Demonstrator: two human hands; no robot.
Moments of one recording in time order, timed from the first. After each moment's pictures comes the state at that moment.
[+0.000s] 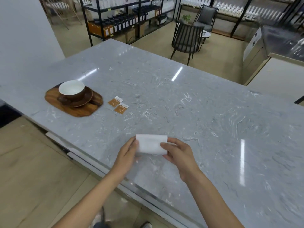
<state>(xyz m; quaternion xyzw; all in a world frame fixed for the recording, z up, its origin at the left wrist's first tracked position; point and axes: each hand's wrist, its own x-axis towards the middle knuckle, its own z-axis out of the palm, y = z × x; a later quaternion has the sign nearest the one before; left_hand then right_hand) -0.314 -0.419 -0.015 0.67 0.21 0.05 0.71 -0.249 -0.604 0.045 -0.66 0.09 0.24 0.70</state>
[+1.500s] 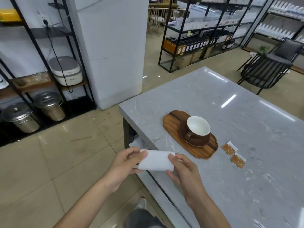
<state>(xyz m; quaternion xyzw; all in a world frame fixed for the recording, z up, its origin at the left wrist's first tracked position) -0.473 0.026 0.038 0.56 0.30 0.10 0.77 -0.350 -0.151 0.055 -0.66 -0.01 0.36 0.66</state>
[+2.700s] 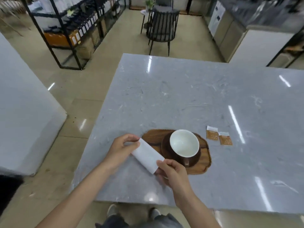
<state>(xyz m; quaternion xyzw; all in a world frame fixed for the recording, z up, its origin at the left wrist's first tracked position) -0.154 0.206 0.011 0.76 0.10 -0.10 0.64 -0.235 0.006 0.021 -0.60 0.30 0.14 0.73</state>
